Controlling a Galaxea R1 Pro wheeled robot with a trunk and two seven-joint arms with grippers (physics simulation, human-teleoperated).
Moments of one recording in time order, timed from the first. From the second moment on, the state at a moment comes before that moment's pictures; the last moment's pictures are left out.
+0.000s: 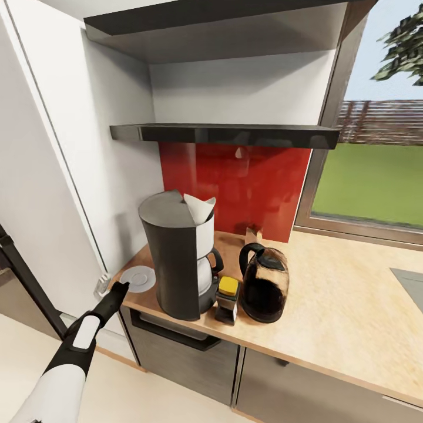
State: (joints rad) left arm -0.66 0.02 0.56 -0.69 0.63 0.30 -0.33; right arm -0.17 0.03 -0.18 -0.04 0.25 -0.07 0.03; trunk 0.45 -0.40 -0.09
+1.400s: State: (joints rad) left arm -0.66 0.02 0.55 -0.65 0.63 0.22 -0.33; right arm -0.17 0.03 -0.18 -0.03 0.25 -0.07 0.03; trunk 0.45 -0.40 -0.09
